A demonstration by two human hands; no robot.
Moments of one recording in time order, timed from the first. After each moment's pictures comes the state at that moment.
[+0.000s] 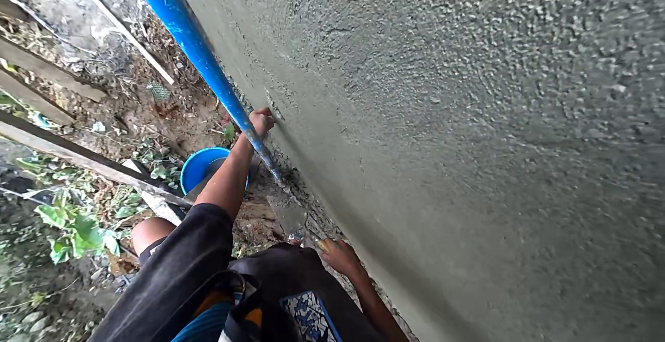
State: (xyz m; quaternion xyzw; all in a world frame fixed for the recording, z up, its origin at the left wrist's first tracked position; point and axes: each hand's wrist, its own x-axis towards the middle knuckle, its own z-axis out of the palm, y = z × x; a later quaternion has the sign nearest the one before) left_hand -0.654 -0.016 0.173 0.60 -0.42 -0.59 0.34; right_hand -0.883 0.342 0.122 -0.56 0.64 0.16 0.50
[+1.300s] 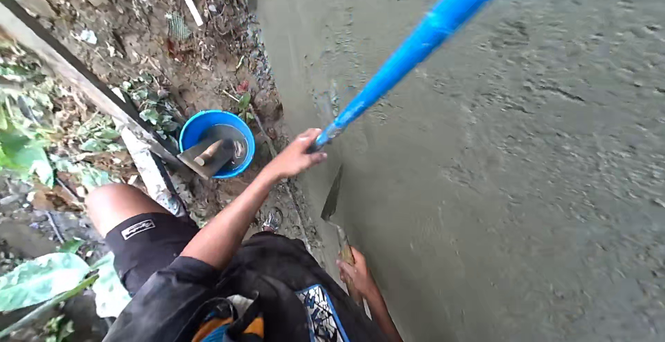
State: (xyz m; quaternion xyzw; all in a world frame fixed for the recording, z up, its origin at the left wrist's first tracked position) left_hand -0.604 0.114 0.236 0.42 -0.64 -0.54 0.34; right_hand -0.897 0.360 0.181 -0.41 0.69 -0.13 0.58
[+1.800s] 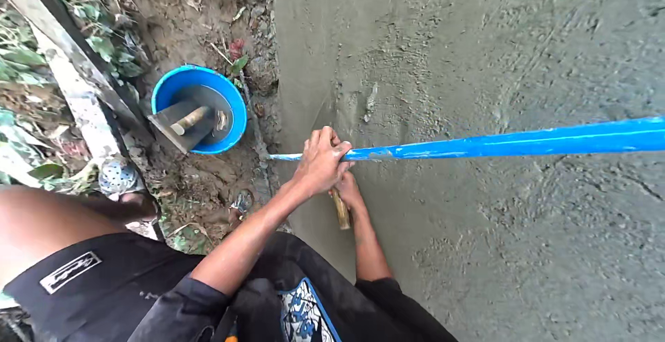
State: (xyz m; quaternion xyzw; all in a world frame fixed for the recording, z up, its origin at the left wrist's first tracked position) left_hand -0.599 0.147 0.227 0.52 -0.65 -0.38 0.40; right_hand -0.798 0.144 0.178 -0.54 0.69 -0.06 0.48
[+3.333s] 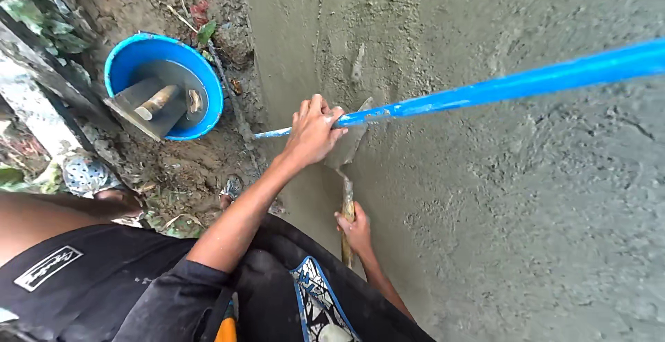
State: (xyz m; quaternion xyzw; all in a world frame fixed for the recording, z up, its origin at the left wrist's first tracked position) left_hand -0.606 0.130 0.225 0.51 -0.65 -0.44 0.35; right_hand -0.829 0.303 0.248 -0.47 0.80 -0.06 0.36
